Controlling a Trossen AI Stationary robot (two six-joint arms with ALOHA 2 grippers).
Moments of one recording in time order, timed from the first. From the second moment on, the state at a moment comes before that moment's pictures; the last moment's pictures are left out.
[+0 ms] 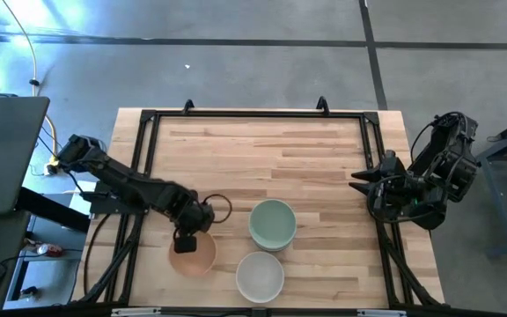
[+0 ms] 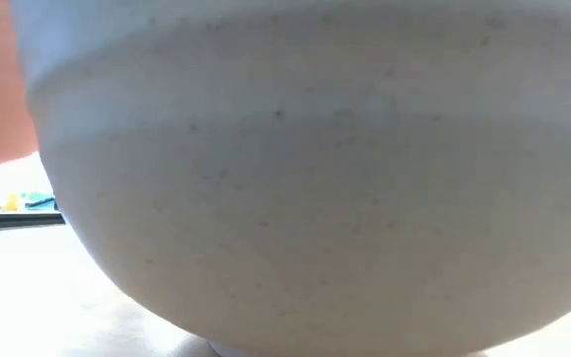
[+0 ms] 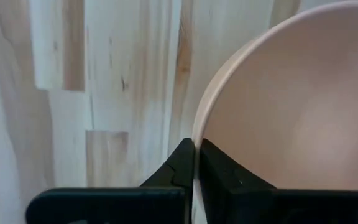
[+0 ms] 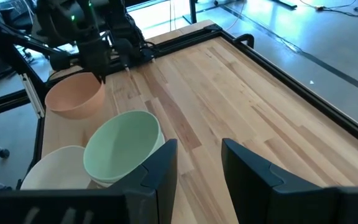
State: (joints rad) left arm -0.30 1.46 1.11 -1.06 0.09 -0.52; right arm 0.96 0.94 1.27 -1.34 1.02 1.12
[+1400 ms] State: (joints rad) left arm 0.03 1.91 2.09 -1.44 0.08 -0.08; right arm 0.96 0.94 1.27 -1.37 1.03 1.12
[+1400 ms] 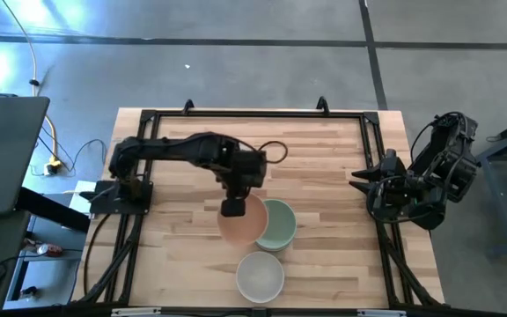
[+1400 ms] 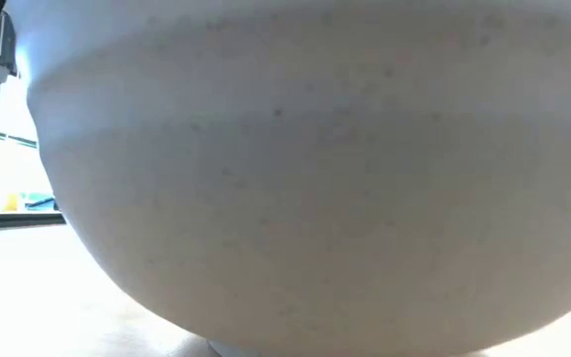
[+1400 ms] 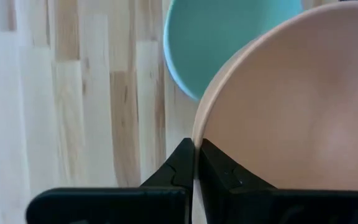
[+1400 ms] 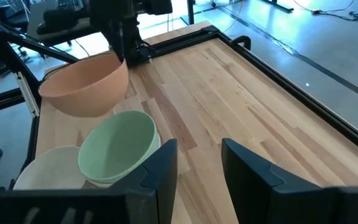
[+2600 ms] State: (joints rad) left arm 0.06 2.08 2.31 -1.33 0.16 -0.10; right arm 0.96 0.94 1.27 -1.37 1.04 1.12
